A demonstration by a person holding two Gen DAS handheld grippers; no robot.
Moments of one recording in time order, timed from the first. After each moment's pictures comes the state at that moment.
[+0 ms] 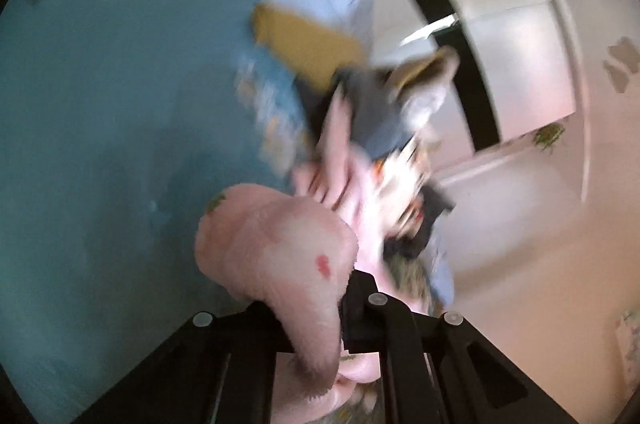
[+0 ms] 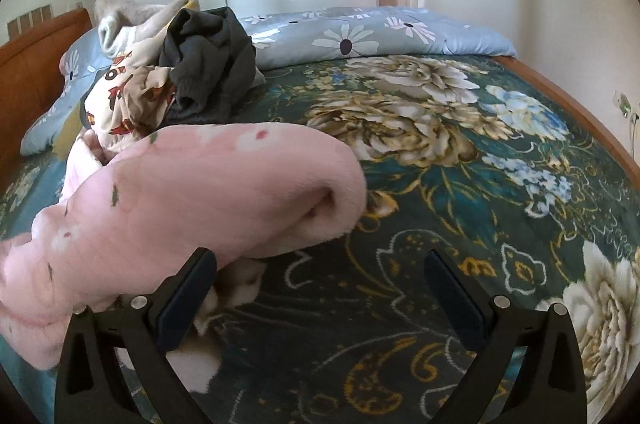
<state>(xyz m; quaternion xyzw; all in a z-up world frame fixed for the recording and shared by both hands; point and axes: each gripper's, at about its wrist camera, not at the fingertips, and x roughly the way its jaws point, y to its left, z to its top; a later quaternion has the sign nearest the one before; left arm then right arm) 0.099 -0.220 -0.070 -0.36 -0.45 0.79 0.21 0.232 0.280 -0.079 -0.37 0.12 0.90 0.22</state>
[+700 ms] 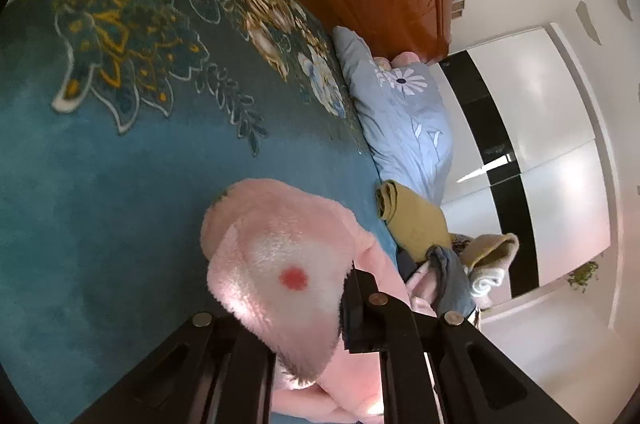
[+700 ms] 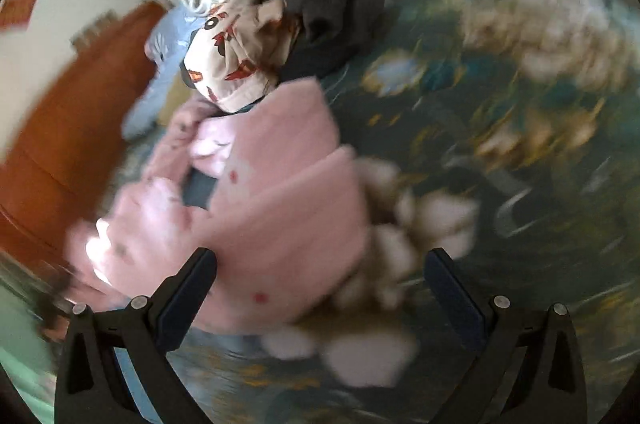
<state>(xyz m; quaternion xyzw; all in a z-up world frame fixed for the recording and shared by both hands) 0.131 -0.386 -0.134 -0.24 -0.53 0.81 0.00 0.179 0.237 -0.121 -0.42 0.32 0.85 -0.03</state>
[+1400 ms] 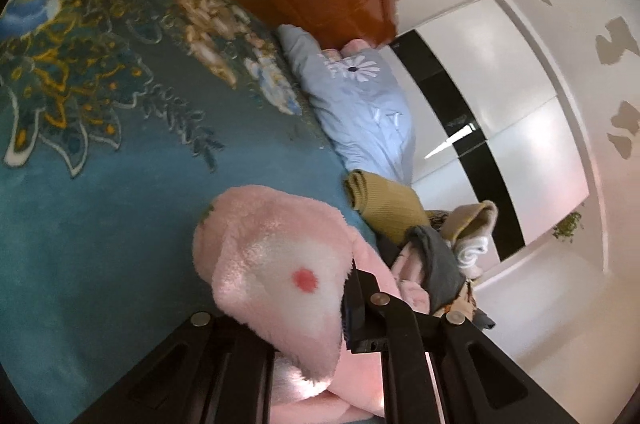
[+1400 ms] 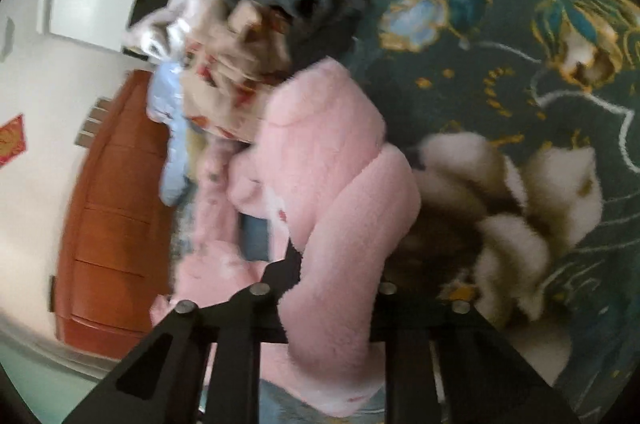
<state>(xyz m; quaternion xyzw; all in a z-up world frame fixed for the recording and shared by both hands) 0.128 -0.386 -0.123 -0.21 -0.47 0.86 0.07 0.145 0.224 -0.114 -0.38 0.48 0.79 -0.05</state>
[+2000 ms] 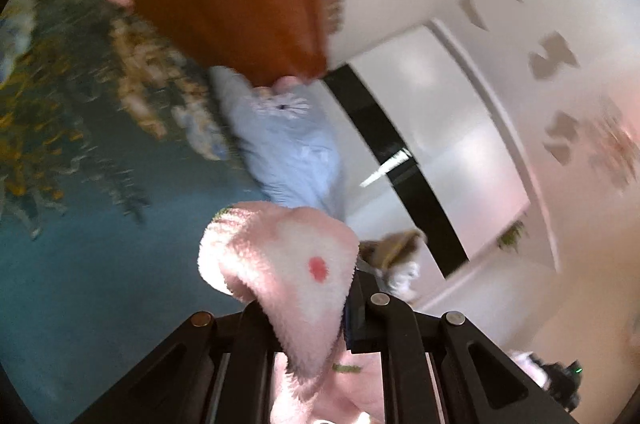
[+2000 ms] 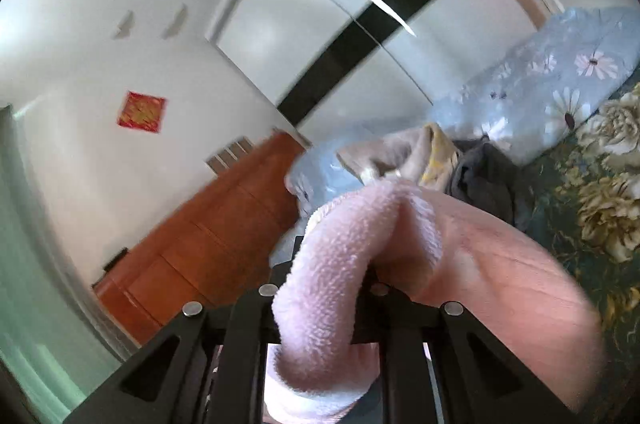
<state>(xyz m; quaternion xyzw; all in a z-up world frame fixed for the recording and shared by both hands) 0.145 -0.410 -0.089 -0.11 -0.49 0.86 0.14 0.173 0.207 0.115 -0.16 0.34 0.92 -0.14</state>
